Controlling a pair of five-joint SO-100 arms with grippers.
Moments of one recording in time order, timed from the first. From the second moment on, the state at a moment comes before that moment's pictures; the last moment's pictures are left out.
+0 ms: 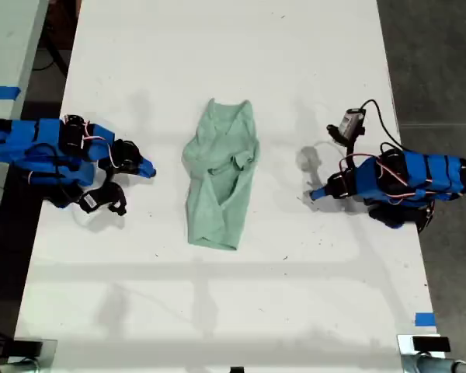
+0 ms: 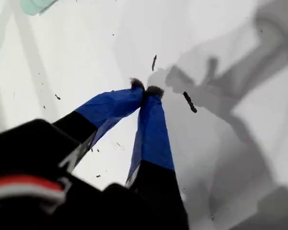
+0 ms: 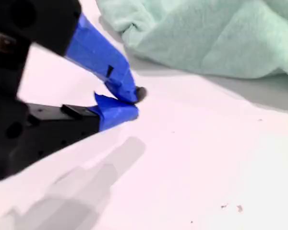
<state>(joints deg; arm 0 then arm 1) -13.5 171.7 170.3 52.2 -0.6 4.1 199.7 174.7 76.6 -23.7</state>
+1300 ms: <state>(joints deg) -23.4 204.8 186.2 58.6 4.5 4.3 199.7 174.7 76.6 -23.7</state>
